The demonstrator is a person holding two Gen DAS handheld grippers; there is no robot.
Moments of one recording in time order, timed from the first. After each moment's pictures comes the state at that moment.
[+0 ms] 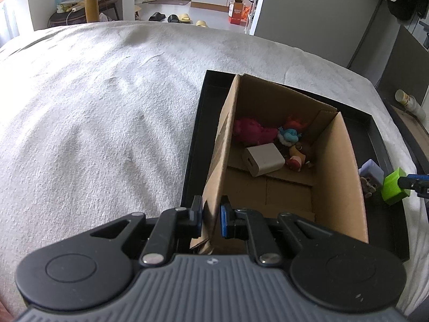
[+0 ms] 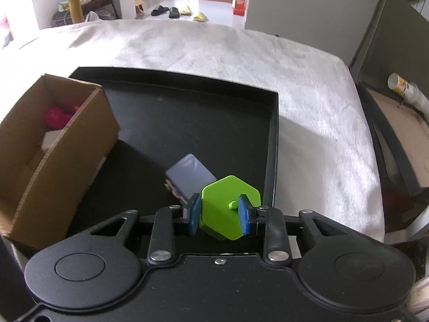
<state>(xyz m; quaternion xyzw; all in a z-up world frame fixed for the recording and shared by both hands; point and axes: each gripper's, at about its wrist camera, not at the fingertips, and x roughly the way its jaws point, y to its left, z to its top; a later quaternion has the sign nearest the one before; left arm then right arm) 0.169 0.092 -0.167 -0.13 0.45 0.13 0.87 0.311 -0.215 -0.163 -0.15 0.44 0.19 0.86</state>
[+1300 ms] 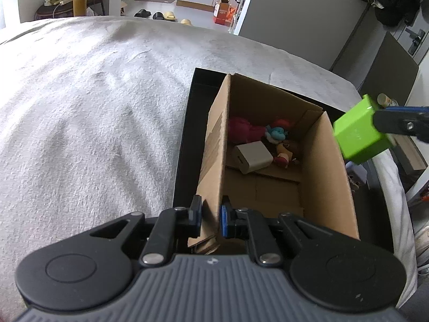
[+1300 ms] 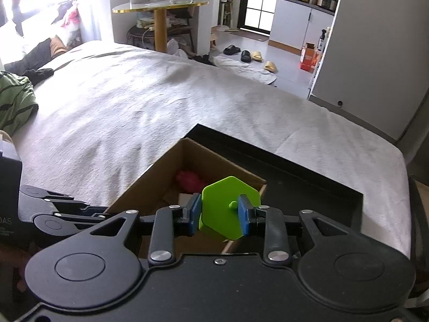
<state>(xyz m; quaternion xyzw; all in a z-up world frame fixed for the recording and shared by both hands) 0.161 0.106 -0.172 -0.16 0.44 0.08 0.88 0.247 -0.074 -0.075 -0.18 0.36 0.33 0.85</state>
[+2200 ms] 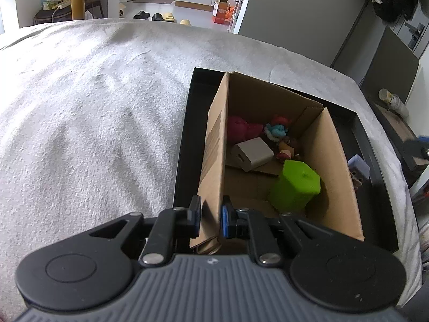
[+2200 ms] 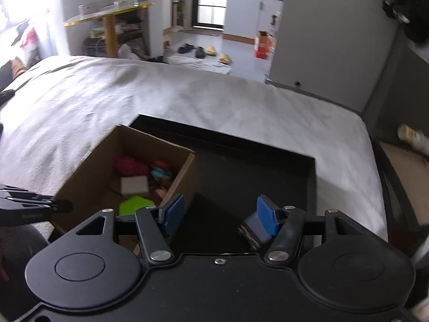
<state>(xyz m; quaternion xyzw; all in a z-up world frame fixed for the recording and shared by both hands) 0.162 0.100 -0.171 -0.15 0.45 0.08 0.88 0.259 -0.154 -0.091 -0.14 0.37 0.23 0.89</state>
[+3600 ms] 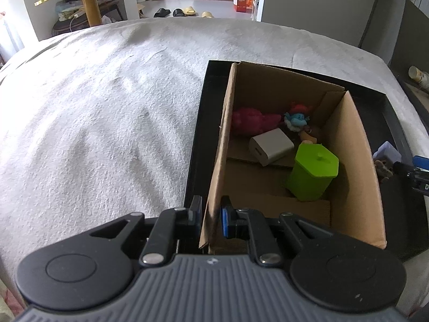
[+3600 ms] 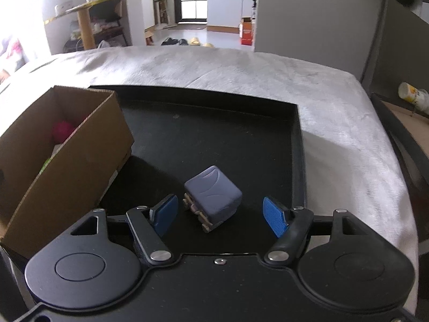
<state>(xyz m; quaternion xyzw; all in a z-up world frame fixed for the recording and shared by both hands) 0.181 0.074 -0.171 -0.08 0.48 0.15 0.86 0.309 -0.211 -0.202 -0.10 0.38 0.23 0.89</state>
